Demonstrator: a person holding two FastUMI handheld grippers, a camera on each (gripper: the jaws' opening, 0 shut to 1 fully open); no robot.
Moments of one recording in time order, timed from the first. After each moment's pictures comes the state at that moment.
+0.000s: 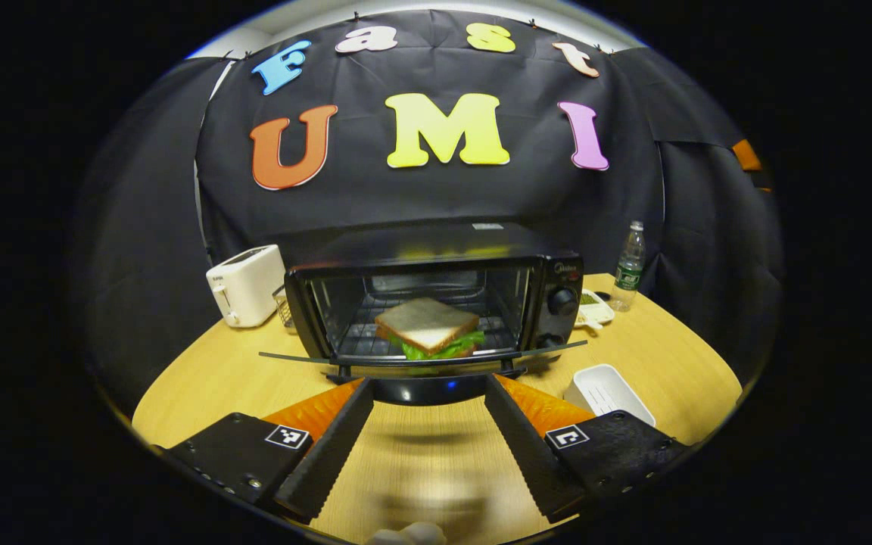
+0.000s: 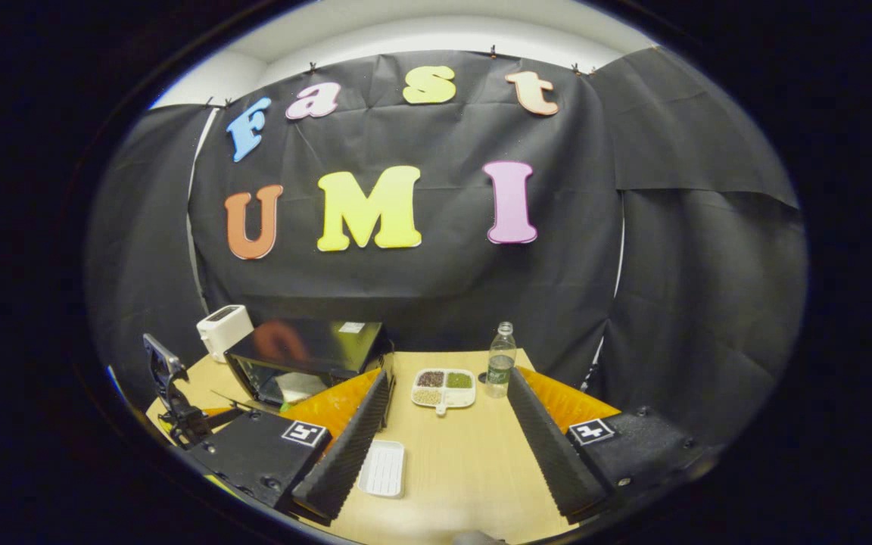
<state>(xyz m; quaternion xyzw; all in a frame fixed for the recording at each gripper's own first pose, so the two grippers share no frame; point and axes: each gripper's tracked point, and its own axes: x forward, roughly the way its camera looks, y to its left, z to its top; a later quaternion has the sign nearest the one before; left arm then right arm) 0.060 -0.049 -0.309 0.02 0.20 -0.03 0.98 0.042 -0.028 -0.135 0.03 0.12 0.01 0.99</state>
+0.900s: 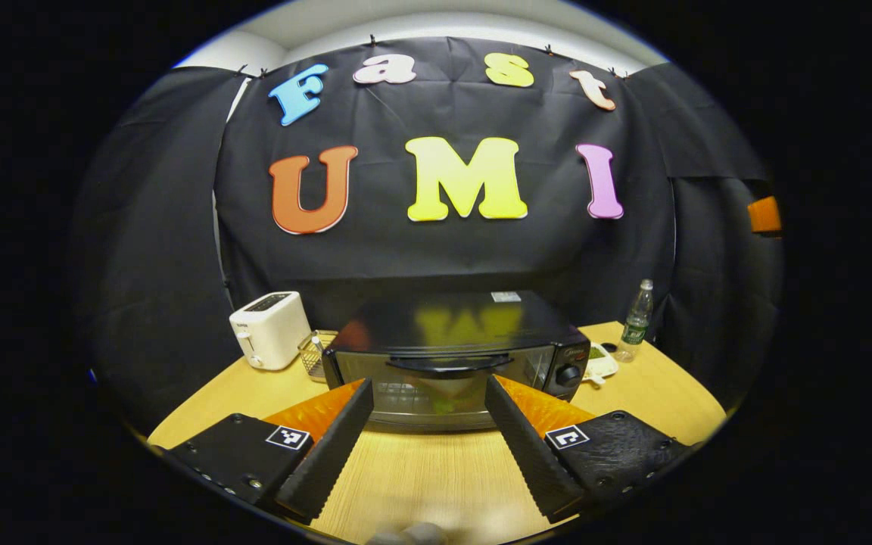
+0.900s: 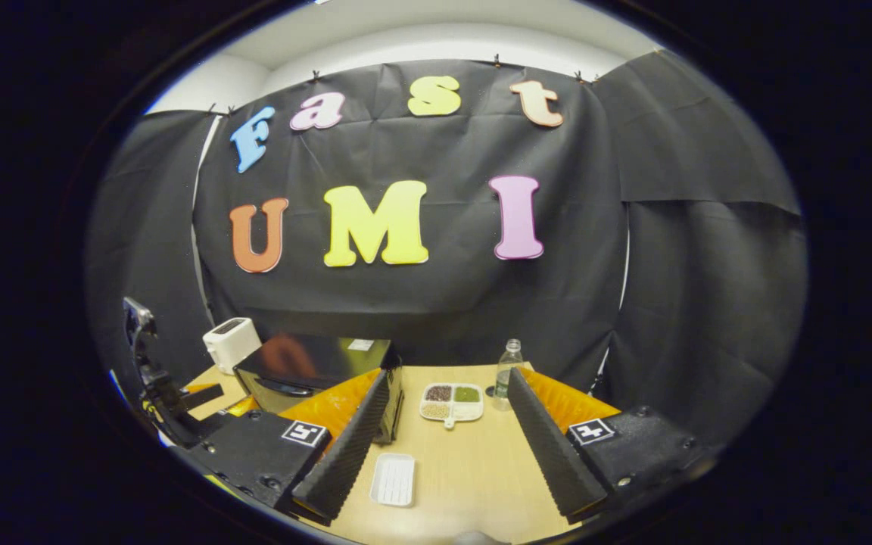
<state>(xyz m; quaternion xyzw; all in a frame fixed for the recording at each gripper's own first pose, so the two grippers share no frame) 0.061 -0.024 -0.210 0.01 0.13 0.00 0.99 0.042 -0.010 -0.100 0.03 0.09 0.03 0.99</state>
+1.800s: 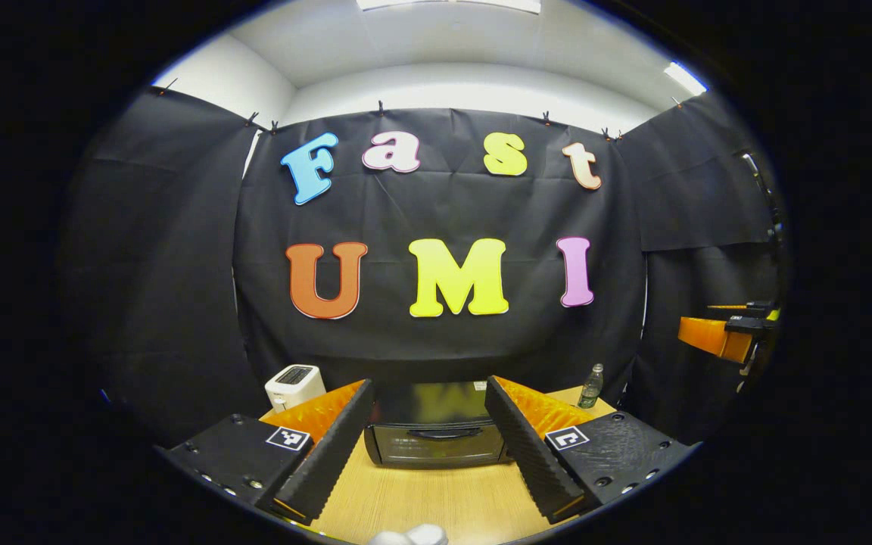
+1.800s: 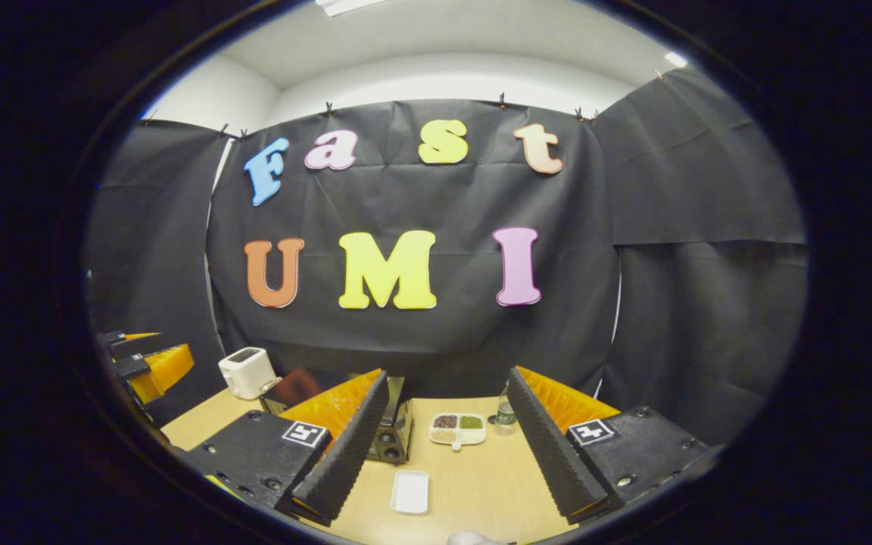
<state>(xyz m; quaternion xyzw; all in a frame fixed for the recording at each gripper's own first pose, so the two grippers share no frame) -0.030 -0.011 -0.025 -0.01 0.03 -0.02 1.00 -0.015 0.002 -0.019 0.03 0.03 0.02 1.00</state>
